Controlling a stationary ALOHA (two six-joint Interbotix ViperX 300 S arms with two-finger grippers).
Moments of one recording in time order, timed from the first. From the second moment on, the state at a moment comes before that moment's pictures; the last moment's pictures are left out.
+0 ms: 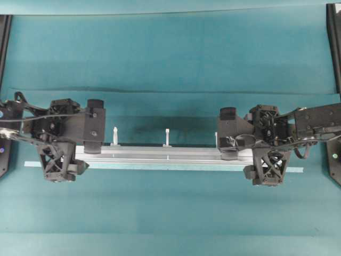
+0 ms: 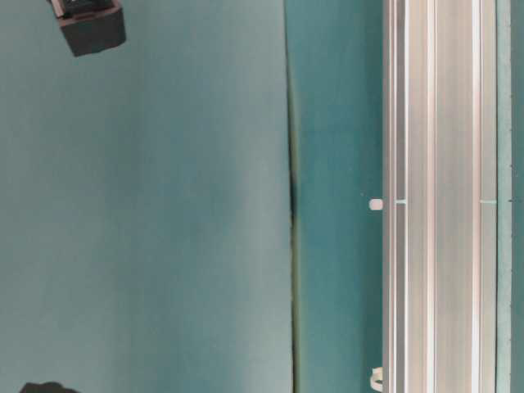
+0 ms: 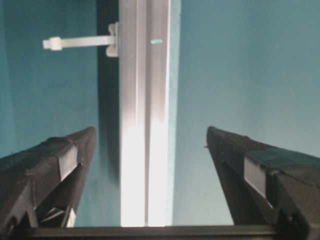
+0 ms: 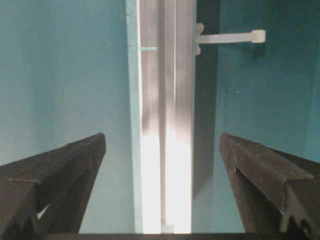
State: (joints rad) left arm -0.02 -0.31 0.79 0.02 0.68 -0.06; right arm 0.03 -0.19 0.75 0.02 0.72 0.04
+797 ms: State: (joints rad) left arm 0.01 -0.11 0.84 0.02 0.44 -0.07; right arm 0.02 -0.06 0.82 0.02 0.54 0.03
